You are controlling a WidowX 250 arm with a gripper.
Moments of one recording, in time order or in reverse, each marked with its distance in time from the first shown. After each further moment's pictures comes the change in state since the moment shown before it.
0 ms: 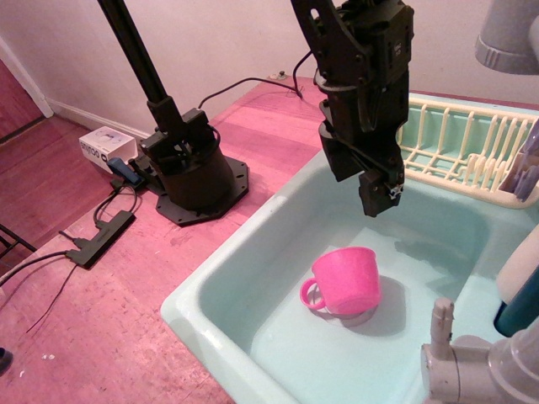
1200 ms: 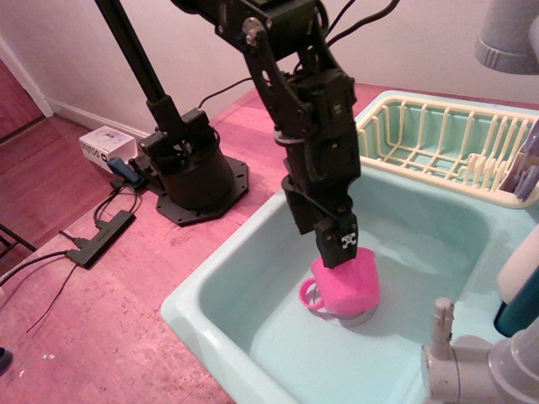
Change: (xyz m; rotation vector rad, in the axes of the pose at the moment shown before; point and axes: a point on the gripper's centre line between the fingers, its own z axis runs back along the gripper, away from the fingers) arm -0.054 -0.011 -0.023 -0.193 0.125 0.053
